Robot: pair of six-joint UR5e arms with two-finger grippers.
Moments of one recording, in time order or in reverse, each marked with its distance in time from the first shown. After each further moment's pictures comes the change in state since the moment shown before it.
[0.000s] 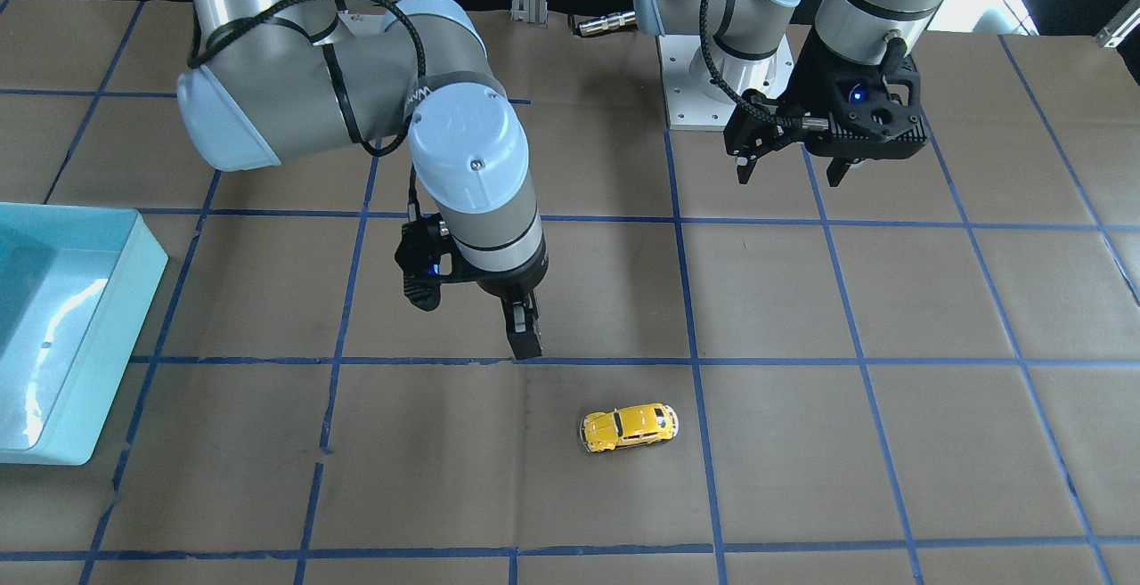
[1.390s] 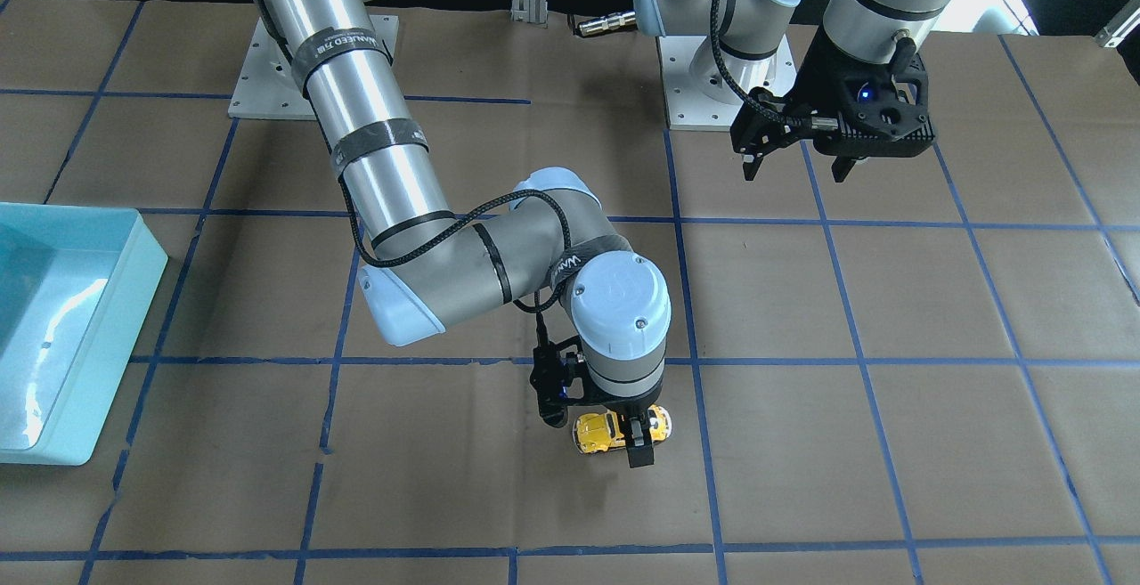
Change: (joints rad) left arm 0.013 0.004 -0.001 -0.019 0.001 0.000; right arm 0.104 0.361 -0.327 -0.124 -0.004 0.122
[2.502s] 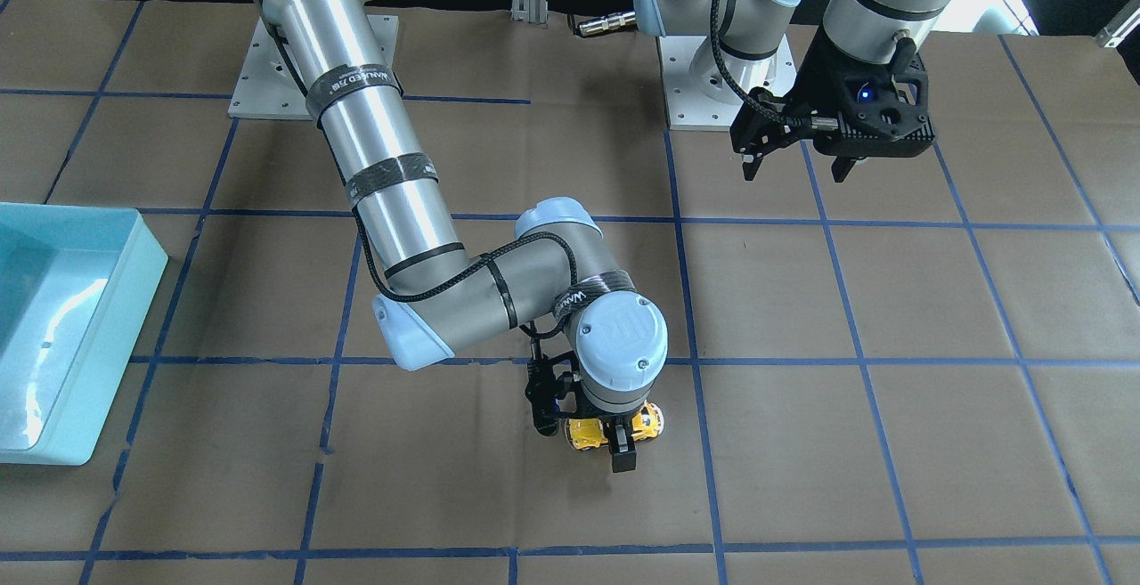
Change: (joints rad) left arm 0.000 0.000 0.000 0.000 -0.002 0.000; right arm 0.000 0.048 0.003 0.058 -0.035 -0.017
